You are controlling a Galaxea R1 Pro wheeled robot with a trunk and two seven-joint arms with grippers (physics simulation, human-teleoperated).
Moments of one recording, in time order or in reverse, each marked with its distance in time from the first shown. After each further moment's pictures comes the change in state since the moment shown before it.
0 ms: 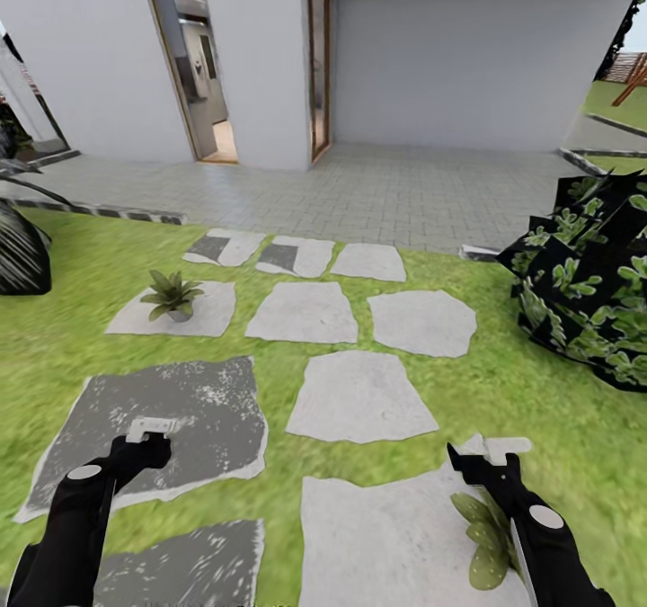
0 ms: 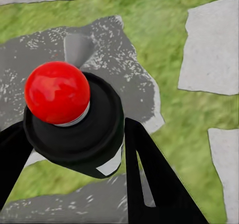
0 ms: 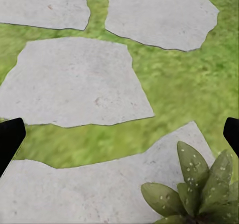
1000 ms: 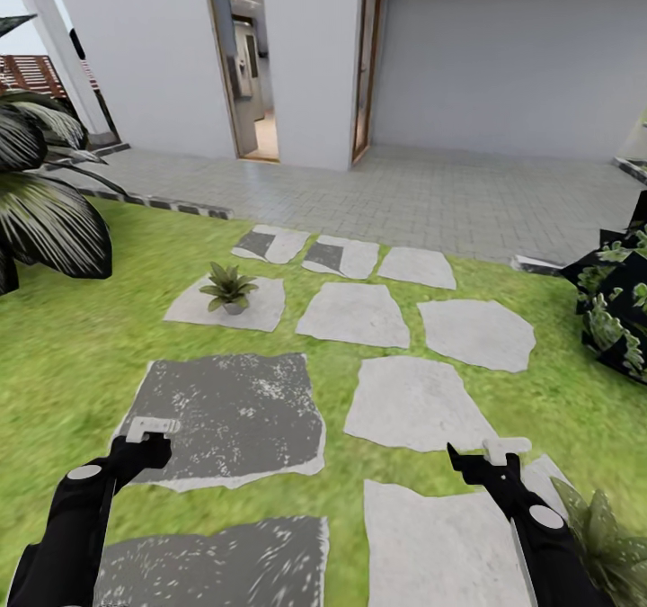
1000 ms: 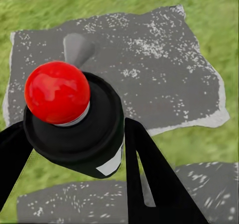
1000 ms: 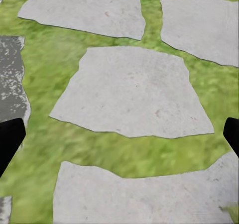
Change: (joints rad) left arm 0.000 0.000 0.000 0.000 -0.001 0.000 0.000; right arm 0.000 0.000 0.000 -0.001 0.000 0.000 0.000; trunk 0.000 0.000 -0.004
